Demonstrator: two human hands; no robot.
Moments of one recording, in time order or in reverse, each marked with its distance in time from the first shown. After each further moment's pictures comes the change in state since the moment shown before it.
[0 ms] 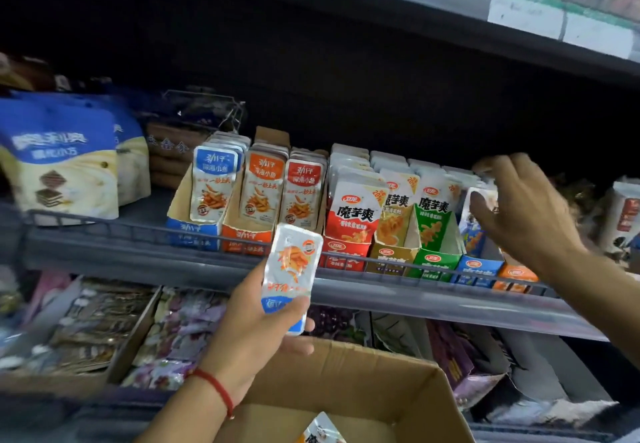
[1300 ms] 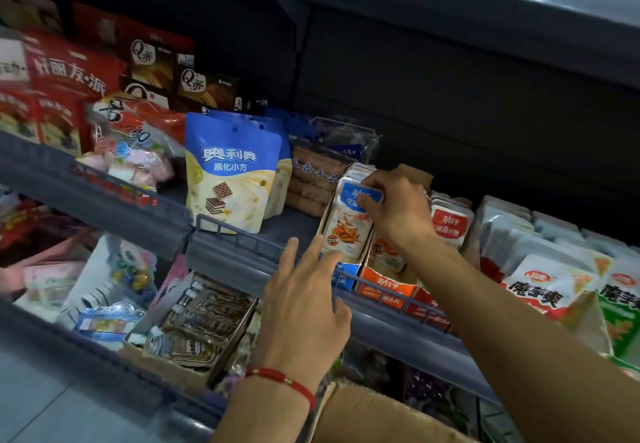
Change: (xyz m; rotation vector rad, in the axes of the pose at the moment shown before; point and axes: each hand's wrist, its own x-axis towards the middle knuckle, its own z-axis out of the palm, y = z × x) left_hand 0.042 0.028 -0.106 0.979 0.298 0.271; right_hand 0.102 -0.315 0.102 0.636 -0.214 -0.116
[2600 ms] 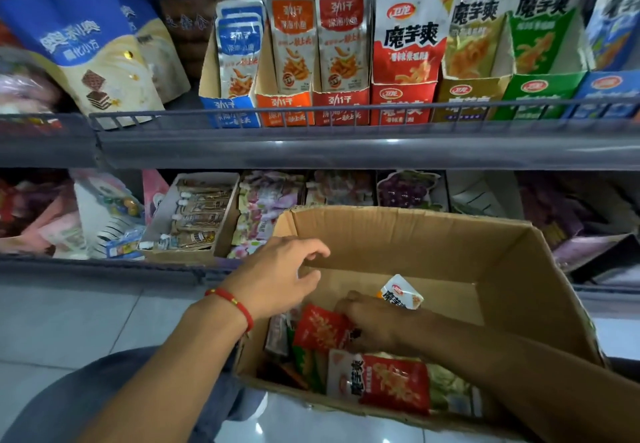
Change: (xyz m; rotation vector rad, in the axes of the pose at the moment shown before) left_hand -0.101 -0.011 0.077 0.269 -0.685 0.208; right_hand -0.369 0.125 0.115 0.096 -1.122 -0.034
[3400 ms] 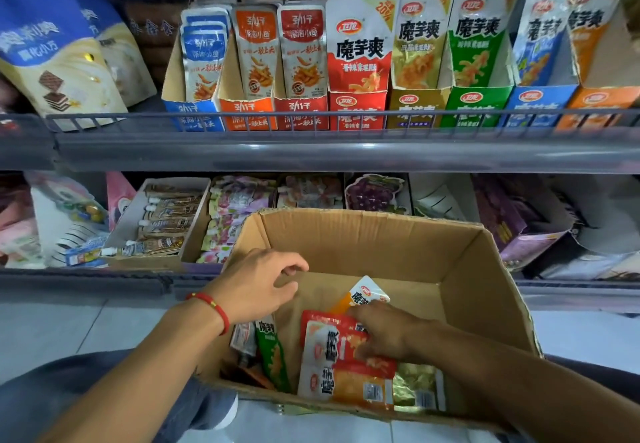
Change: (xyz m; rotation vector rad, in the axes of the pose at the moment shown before) left_hand 0.006 0.009 0.019 0.002 -0.064 -0.003; right_hand -0.067 0.027 -0.006 0.163 -0.028 0.201
